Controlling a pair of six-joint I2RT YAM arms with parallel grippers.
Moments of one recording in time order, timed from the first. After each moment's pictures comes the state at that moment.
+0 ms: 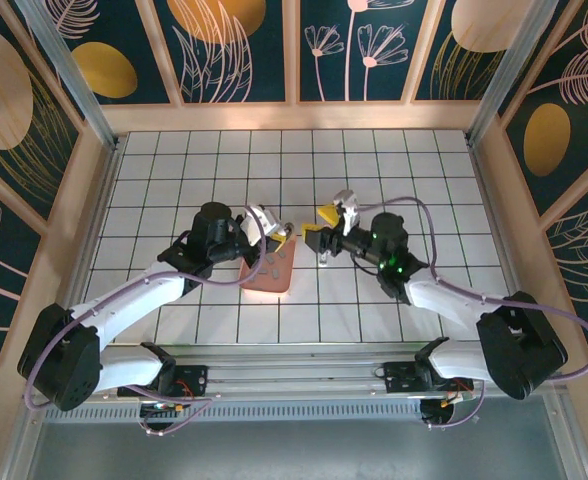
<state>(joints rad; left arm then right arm) -0.60 1.25 0.73 0.05 0.40 0.32 0.60 1.27 0.59 0.56 -0.42 0.23</state>
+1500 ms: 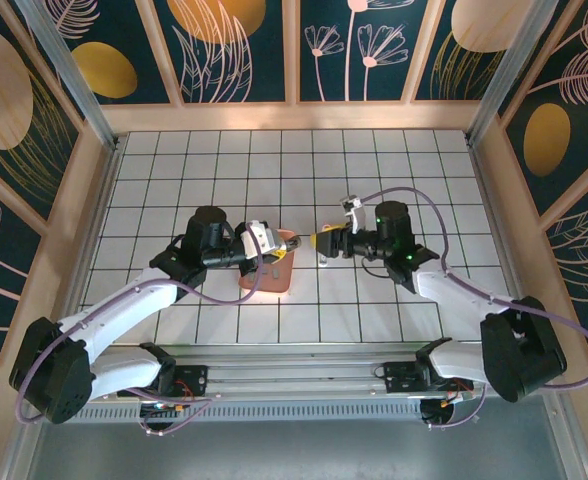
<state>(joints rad) -0.60 1.18 0.72 -0.02 0.53 0.54 0.50 1.24 0.63 0.20 -0.64 0.42</state>
